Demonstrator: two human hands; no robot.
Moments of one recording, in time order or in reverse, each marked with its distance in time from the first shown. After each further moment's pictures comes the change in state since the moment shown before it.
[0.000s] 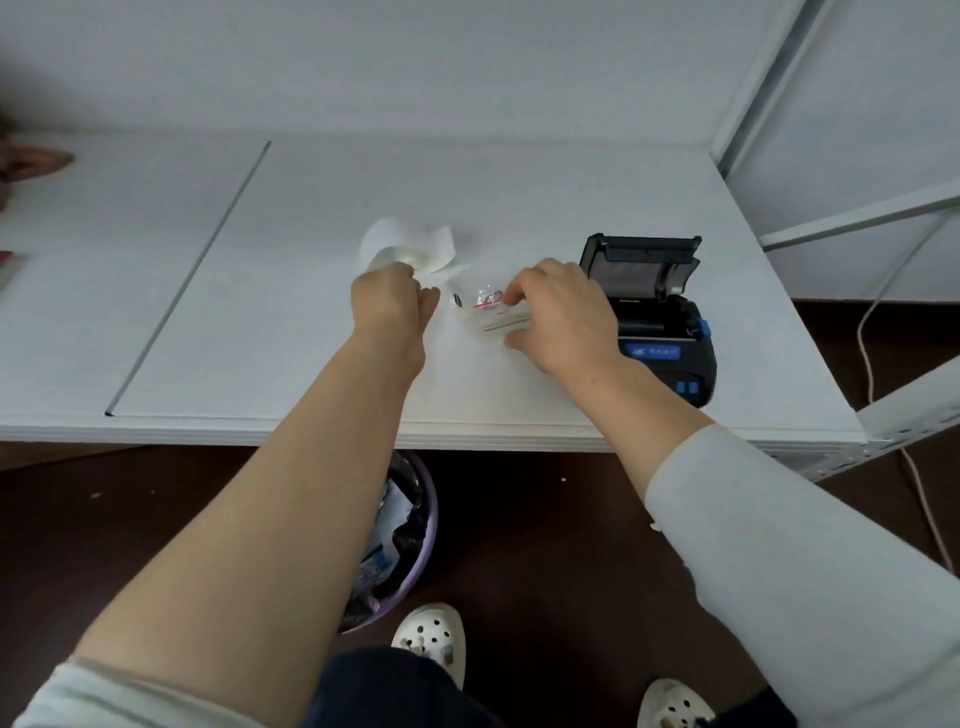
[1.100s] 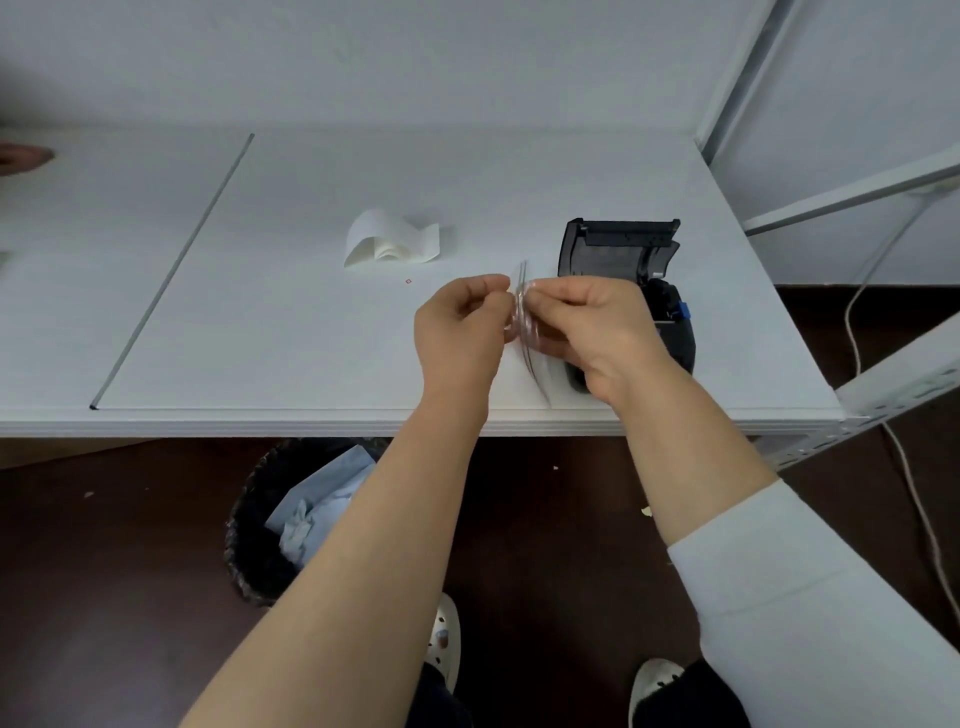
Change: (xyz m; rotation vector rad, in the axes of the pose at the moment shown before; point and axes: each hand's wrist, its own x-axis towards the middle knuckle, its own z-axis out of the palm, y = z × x) left_hand -0.066 -0.052 0.018 0.263 -0.194 0.310; right_hand -0.041 0.012 -0.022 1.366 0.024 0.528
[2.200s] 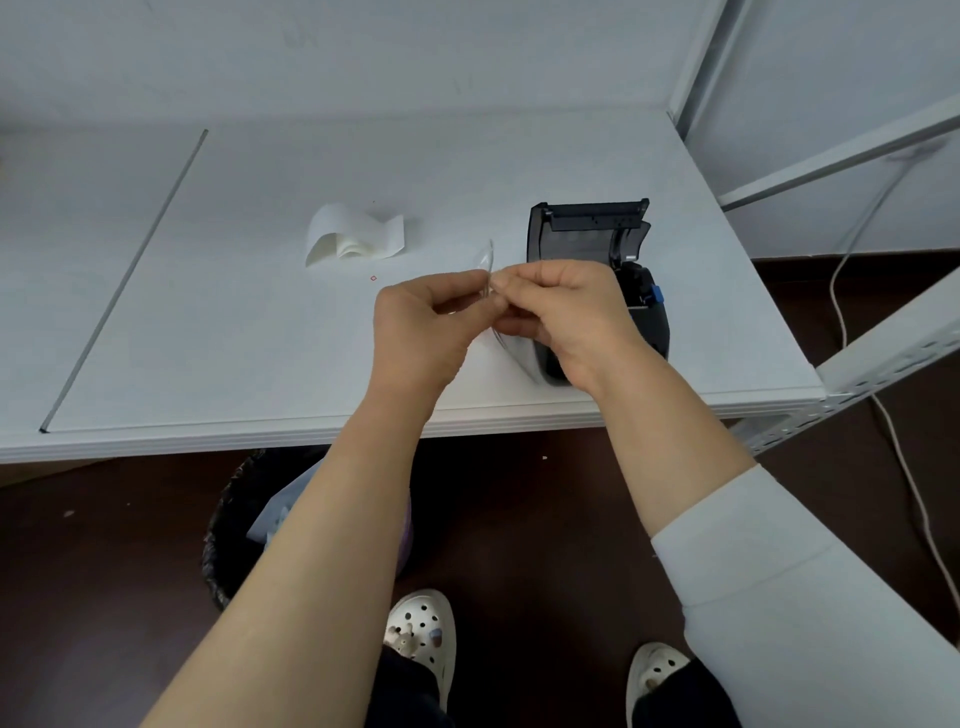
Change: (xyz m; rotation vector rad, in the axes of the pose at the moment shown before) left_hand 0.006 0.000 -0.003 0.211 -0.178 0.119; right_hand 0.013 0.005 -0.012 0.055 -0.080 -0.066
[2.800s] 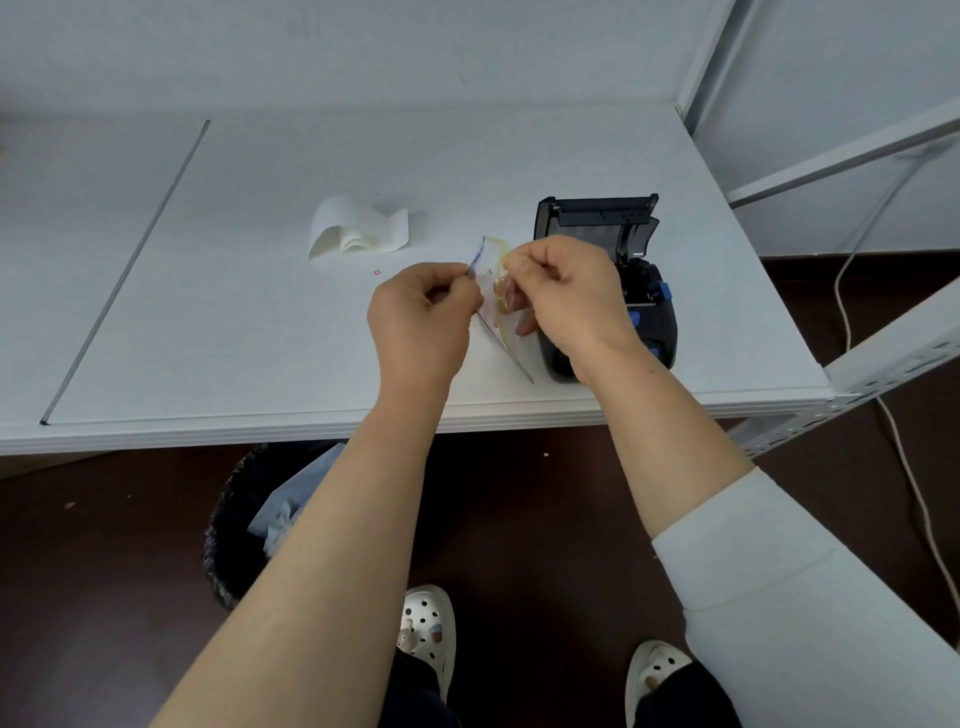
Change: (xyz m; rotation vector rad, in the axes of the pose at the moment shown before) left_hand 0.006 -0.003 0.002 0.076 0.191 0.010; right_hand 0.003 -0.003 0.006 -0.328 0.080 -0.153
